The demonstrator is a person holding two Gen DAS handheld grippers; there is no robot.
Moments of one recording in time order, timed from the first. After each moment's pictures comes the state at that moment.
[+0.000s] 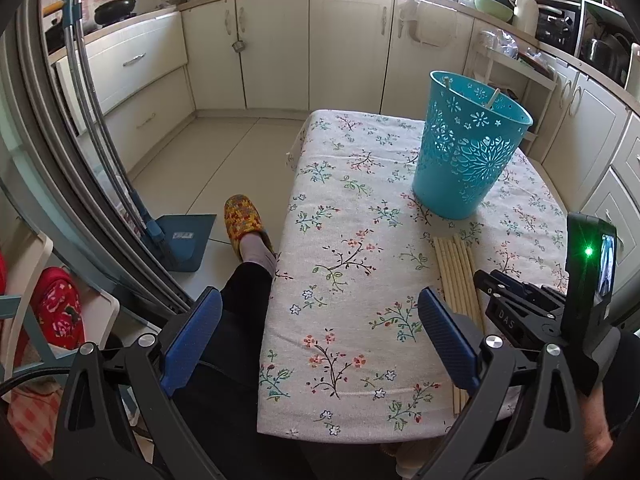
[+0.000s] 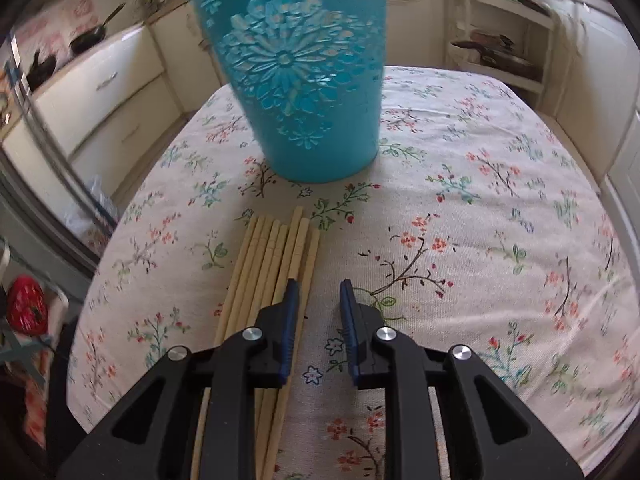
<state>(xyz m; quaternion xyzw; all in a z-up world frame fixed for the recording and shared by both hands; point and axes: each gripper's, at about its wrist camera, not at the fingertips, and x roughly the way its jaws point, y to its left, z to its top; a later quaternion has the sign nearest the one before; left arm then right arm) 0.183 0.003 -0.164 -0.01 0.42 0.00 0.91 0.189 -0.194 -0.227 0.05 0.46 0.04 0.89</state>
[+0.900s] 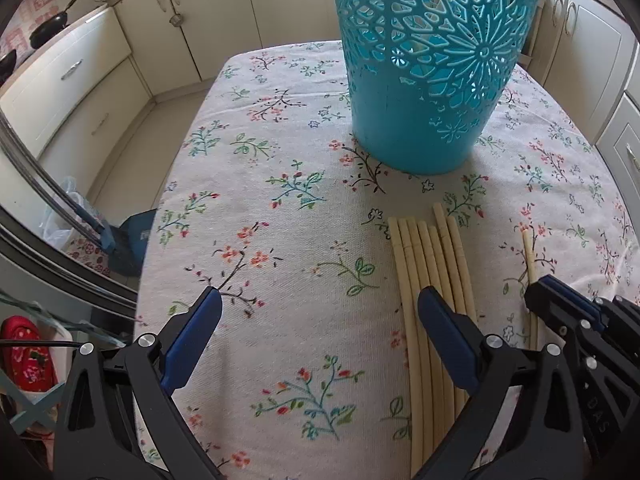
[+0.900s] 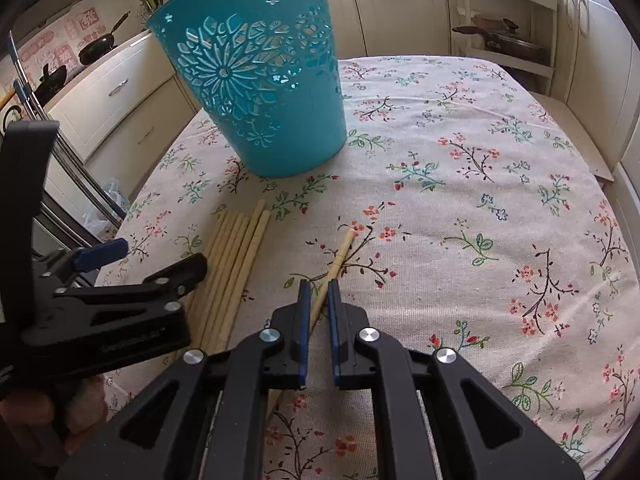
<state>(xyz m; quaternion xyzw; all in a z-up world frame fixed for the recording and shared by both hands) 0.275 -0.099 -0.250 0.07 0.50 -0.03 0.86 0.183 -0.242 -0.229 0.10 0.46 0.08 0.88</state>
